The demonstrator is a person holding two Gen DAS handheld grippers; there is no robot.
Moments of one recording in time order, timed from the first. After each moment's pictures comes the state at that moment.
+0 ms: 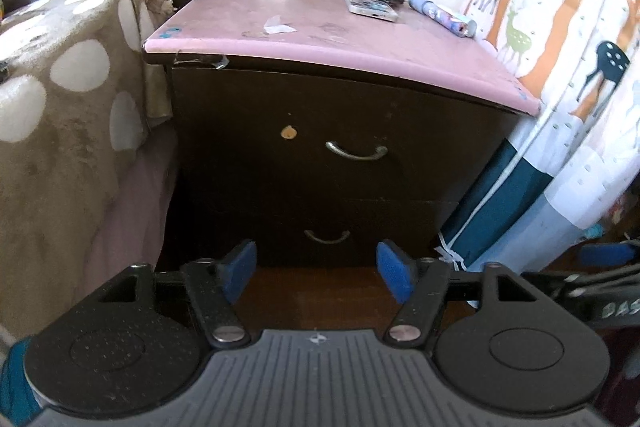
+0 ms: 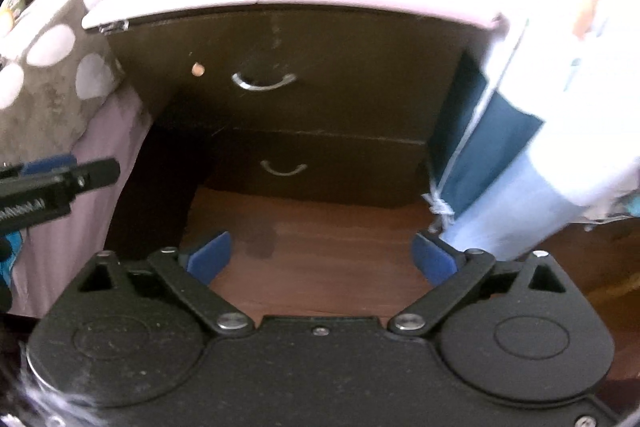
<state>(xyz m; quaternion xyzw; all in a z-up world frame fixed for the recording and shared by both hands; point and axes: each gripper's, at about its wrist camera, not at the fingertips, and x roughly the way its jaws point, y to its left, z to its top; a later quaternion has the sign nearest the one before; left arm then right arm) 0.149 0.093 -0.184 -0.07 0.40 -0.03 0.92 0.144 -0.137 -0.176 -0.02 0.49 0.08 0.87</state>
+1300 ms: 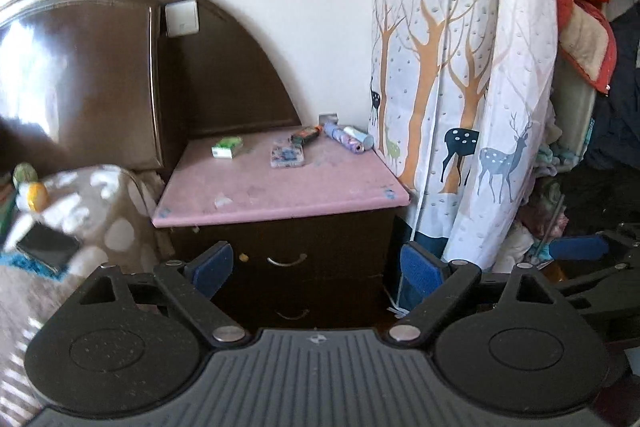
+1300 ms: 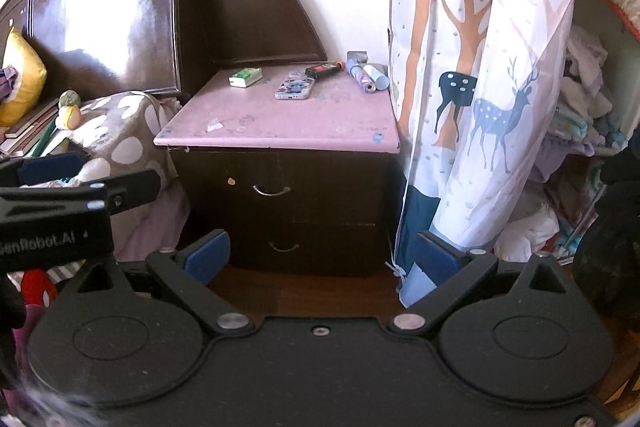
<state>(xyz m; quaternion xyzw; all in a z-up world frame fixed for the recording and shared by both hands) 0.006 -0.018 0.011 0.03 0.26 -0.05 0.97 0.032 -0.196 -0.018 0.00 0.35 0.09 0.93</state>
